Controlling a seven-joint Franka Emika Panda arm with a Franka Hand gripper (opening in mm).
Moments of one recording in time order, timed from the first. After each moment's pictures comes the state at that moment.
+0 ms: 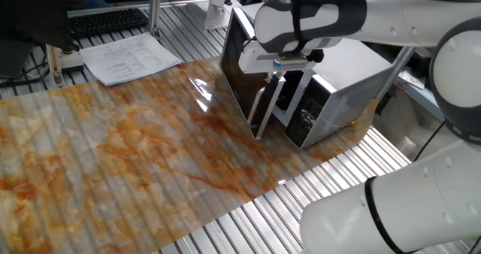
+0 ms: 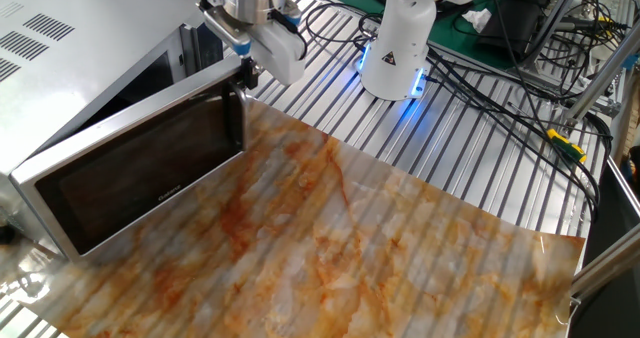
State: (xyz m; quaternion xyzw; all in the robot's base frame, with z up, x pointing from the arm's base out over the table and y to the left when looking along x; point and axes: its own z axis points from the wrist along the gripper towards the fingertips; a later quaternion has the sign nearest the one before) arm 0.421 -0.131 0.280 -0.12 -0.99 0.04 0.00
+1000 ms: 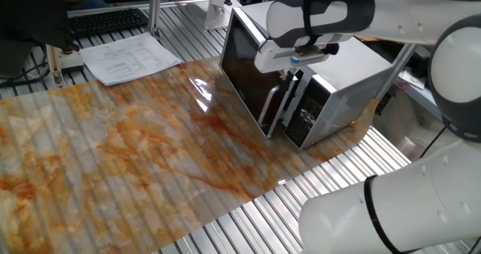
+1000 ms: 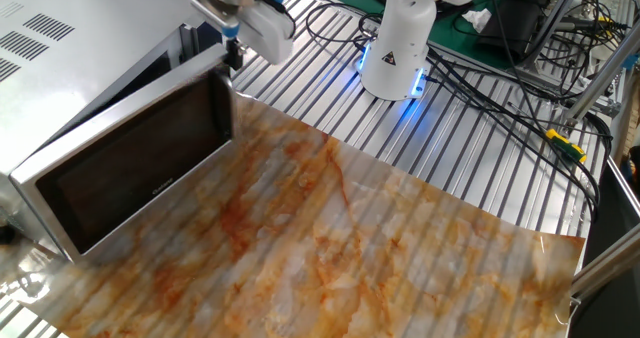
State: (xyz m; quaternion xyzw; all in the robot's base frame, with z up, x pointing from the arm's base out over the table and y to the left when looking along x) arm 0.409 -0.173 0.292 -0.06 -1.00 0.05 0.01
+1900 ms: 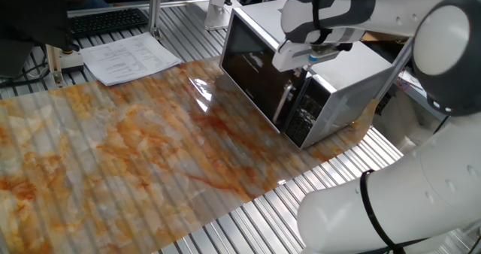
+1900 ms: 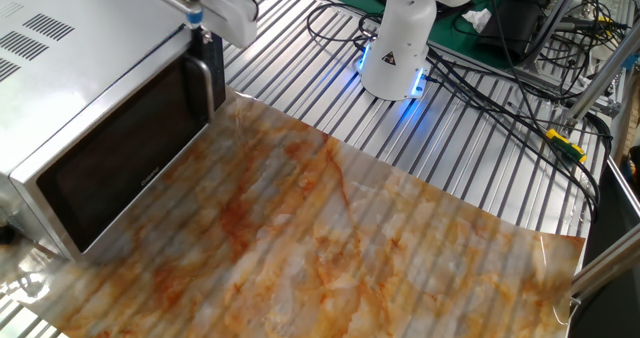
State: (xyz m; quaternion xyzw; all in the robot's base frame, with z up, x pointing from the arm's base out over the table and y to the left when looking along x) arm 0.416 -0.234 0.284 -0.01 -1.00 0.05 0.01
